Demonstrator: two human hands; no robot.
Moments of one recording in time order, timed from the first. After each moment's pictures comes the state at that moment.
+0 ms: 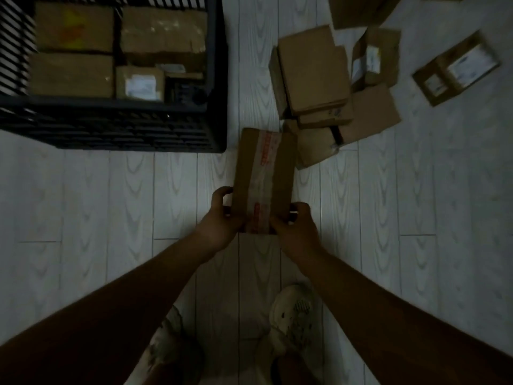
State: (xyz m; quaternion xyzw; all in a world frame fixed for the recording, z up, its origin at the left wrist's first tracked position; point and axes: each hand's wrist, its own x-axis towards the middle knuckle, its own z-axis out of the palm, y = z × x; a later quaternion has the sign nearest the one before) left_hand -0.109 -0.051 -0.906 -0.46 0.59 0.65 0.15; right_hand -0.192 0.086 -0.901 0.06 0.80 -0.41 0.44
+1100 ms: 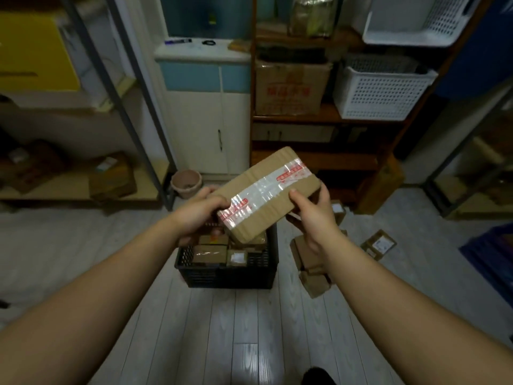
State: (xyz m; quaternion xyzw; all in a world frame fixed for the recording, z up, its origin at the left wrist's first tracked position) left_hand 0.021 -0.258 -0.232 -0.33 0.62 0.71 -0.04; right_hand -0.123 -0.070 -0.256 -0.06 0.64 -0.72 0.27
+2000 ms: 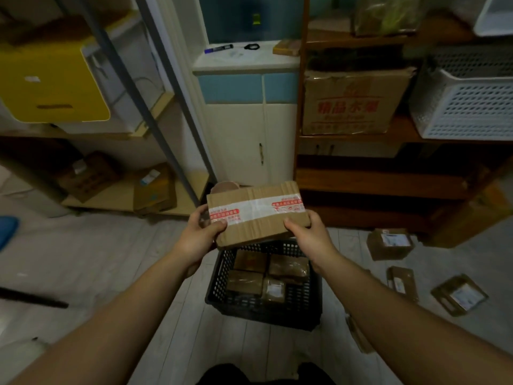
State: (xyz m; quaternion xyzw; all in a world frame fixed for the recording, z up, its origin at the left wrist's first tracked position) left_hand -0.068 -0.398 -0.266 -0.43 0.59 0.66 -0.18; right_hand -0.245 -0.249 -0.312 -0.15 0.70 -0.60 0.36
